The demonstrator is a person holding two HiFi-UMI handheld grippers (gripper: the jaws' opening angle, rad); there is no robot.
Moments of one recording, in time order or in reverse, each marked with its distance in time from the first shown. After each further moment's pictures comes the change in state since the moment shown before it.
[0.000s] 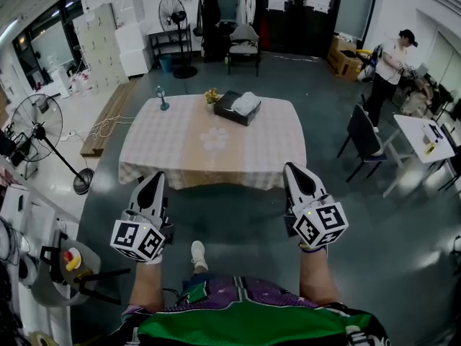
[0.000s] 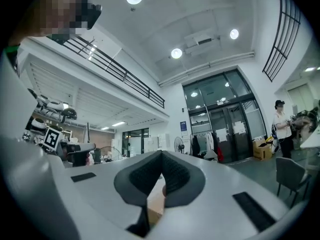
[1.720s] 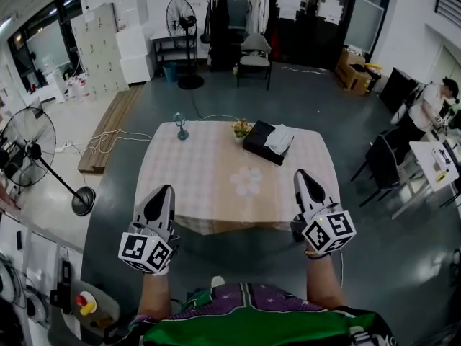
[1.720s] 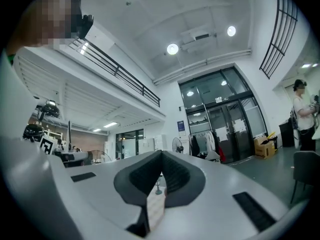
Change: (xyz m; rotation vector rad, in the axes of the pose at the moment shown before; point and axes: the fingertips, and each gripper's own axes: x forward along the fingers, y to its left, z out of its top) left arm 0.156 0.304 0.007 -0.042 0.012 0.008; right arm 0.336 0.028 -0.010 0.031 -0.012 -0.051
